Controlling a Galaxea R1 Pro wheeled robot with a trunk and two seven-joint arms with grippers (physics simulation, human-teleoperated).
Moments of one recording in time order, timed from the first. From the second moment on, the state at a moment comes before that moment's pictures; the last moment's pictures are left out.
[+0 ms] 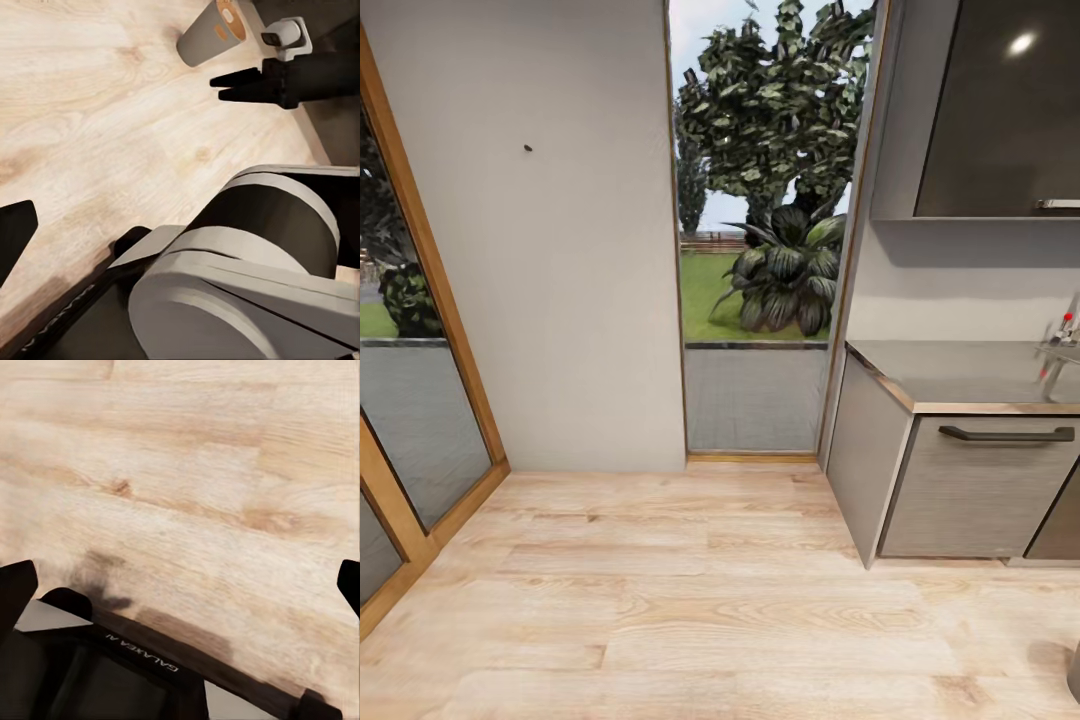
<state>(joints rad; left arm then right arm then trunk) 0.01 0.13 0.04 -0.76 0.01 0.12 -1.18 -0.18 -0.09 0.00 -0.38 0.01 0.01 0.61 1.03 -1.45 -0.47</state>
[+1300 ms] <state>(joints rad) 0.01 0.17 0.16 -0.82 0.01 0.12 -1.20 -0.18 -0.12 0.00 -0.52 0.00 0.01 0.67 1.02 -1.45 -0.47</state>
